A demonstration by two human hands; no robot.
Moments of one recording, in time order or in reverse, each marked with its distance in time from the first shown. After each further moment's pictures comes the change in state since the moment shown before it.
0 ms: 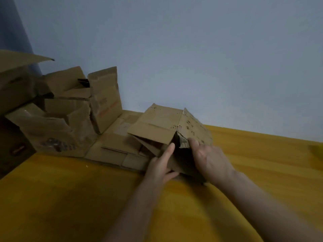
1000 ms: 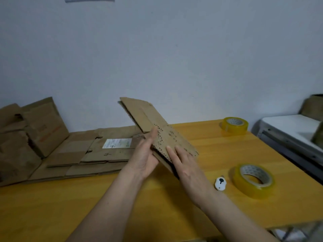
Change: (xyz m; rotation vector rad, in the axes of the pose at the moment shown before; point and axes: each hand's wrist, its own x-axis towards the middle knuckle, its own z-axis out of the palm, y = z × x) left_hand -0.095 -0.057 0.176 -0.085 -0.536 0.167; right_hand -0.234 0.059 -0.038 0.260 0.097 0.334
